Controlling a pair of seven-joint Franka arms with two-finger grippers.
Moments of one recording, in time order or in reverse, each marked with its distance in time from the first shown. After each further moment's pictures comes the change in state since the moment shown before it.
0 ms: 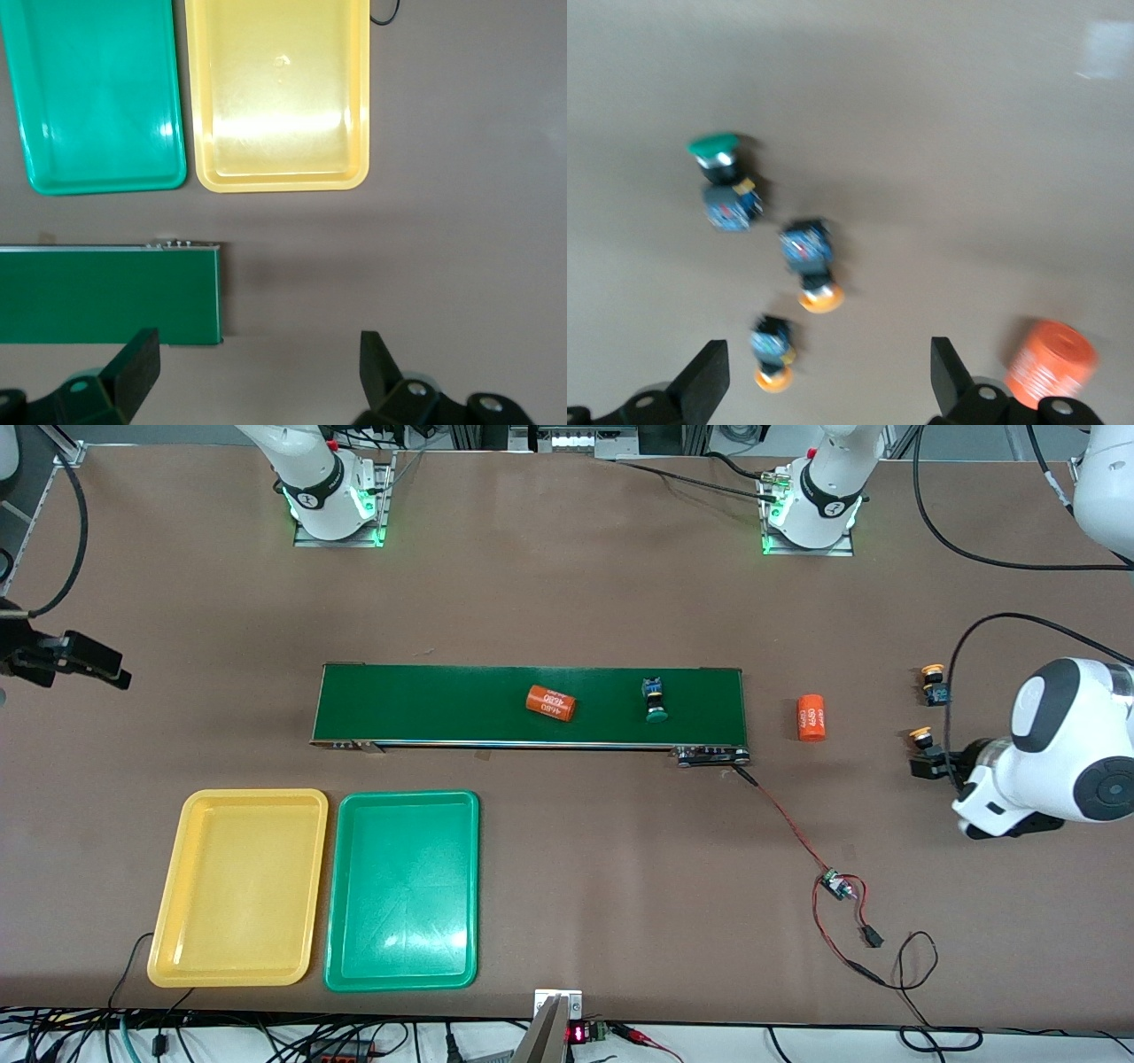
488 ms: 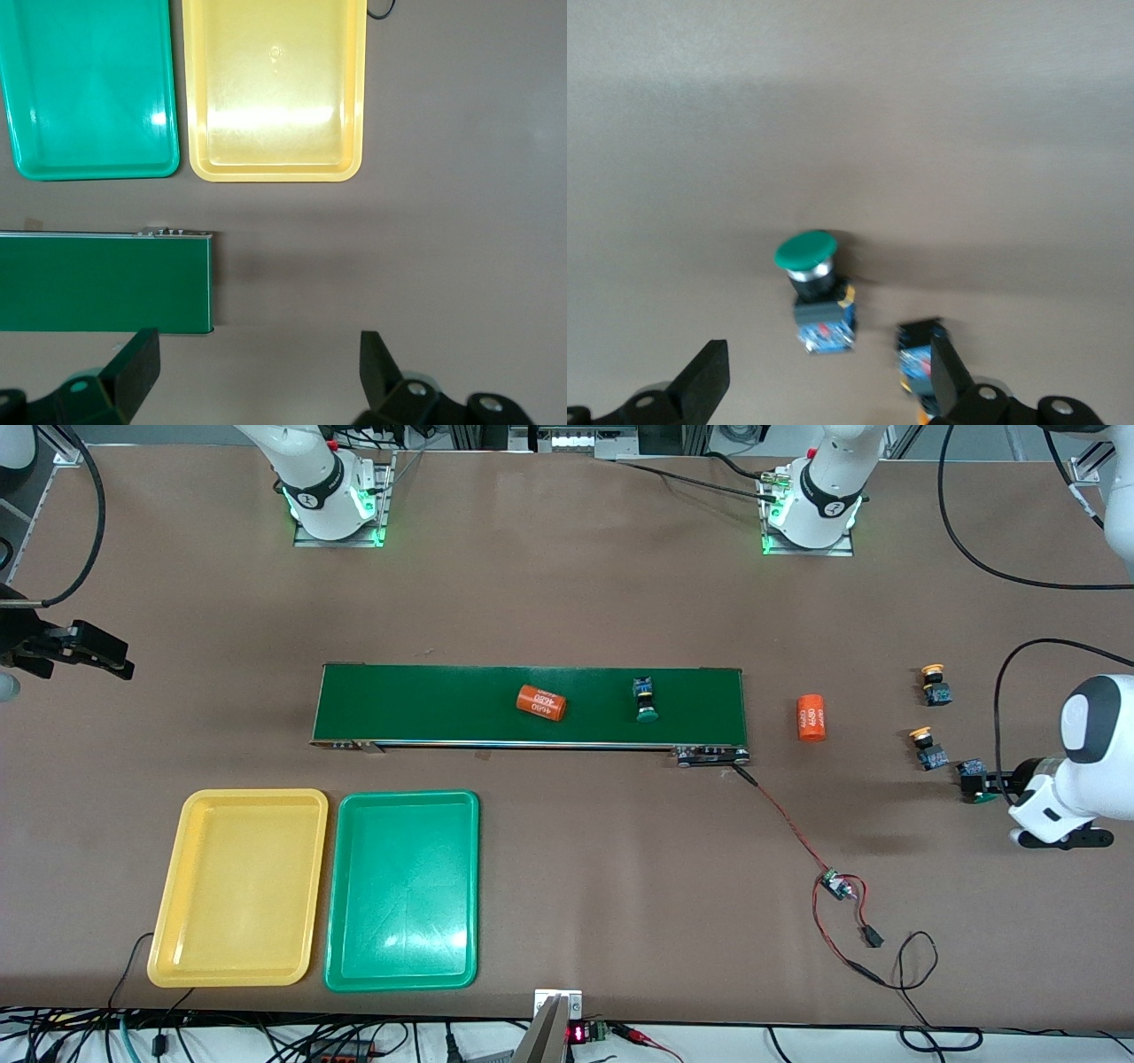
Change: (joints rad) left arm 0.131 0.100 0.067 -0.003 0.039 0.241 0.263; right arm 0.014 -0.006 -0.003 0.001 -0.021 -0.024 -0.002
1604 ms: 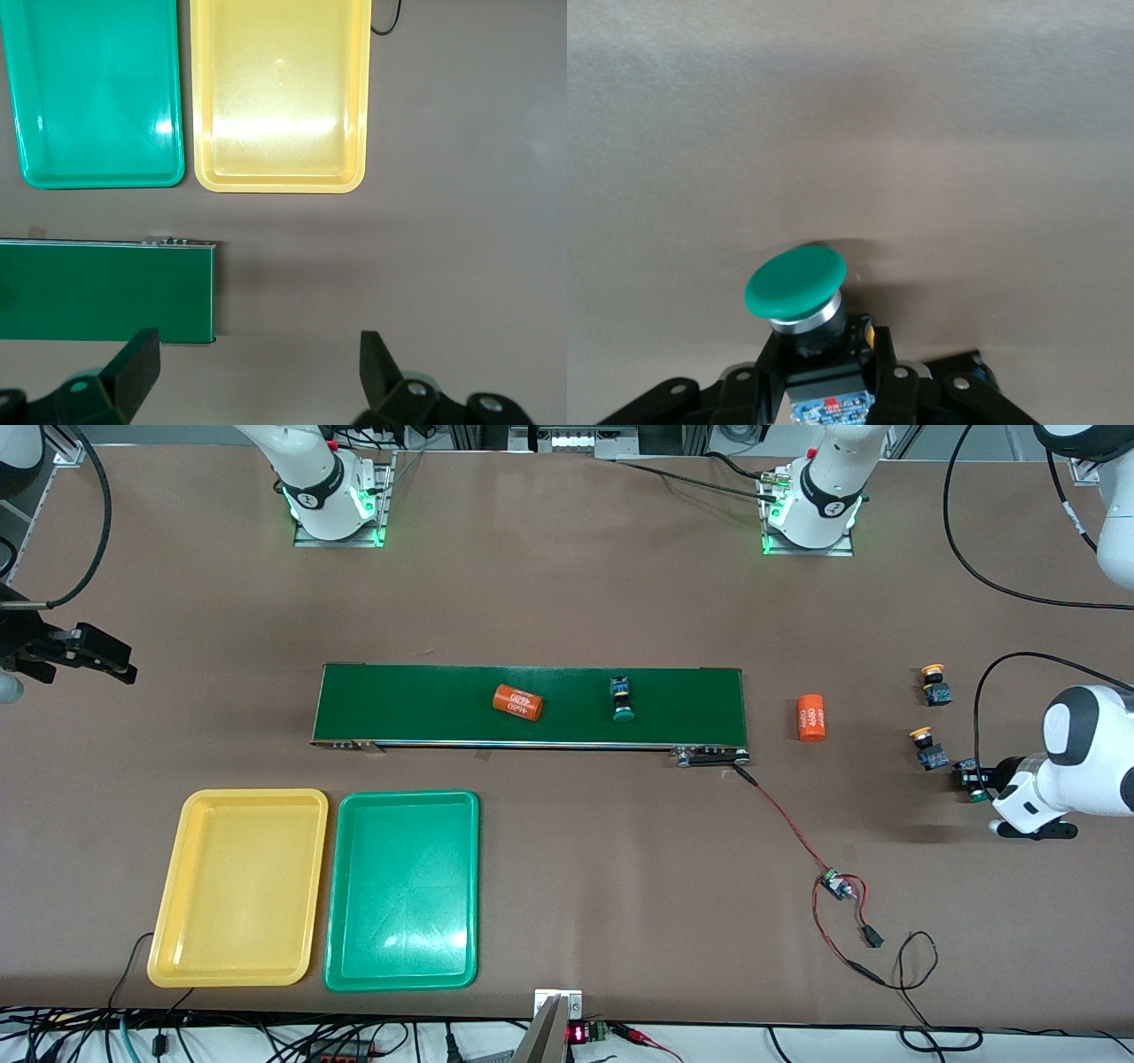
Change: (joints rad) left arm 0.053 0.075 -0.020 -0.036 0.001 0.031 0.048; right arm 0.018 0.003 -0.006 0.001 0.000 0.028 0.001
